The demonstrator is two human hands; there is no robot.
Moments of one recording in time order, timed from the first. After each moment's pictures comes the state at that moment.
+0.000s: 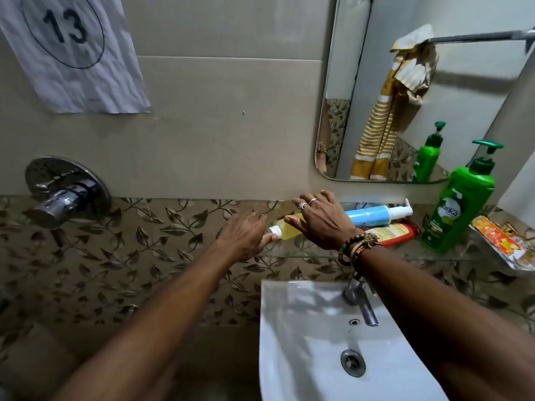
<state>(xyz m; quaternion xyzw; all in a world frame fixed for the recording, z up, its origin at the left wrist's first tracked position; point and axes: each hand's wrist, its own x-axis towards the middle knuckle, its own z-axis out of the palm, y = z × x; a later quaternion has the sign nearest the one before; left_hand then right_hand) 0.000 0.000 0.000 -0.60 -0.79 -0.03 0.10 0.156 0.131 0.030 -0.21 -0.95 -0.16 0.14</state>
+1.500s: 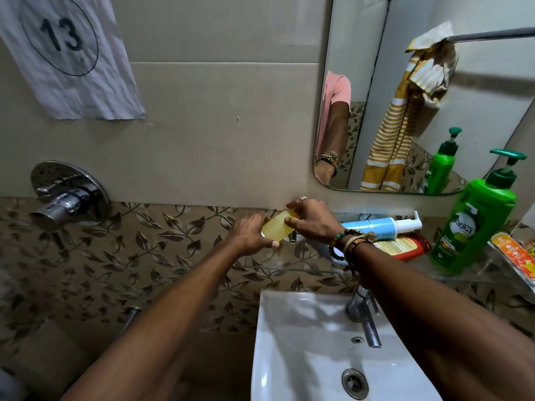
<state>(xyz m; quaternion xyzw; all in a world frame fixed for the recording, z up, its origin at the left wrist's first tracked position) 0.007 0.033 0.011 -0.48 -0.85 -0.20 -0.07 0.132 0.164 0.034 -0.24 -0.92 0.24 0.18</state>
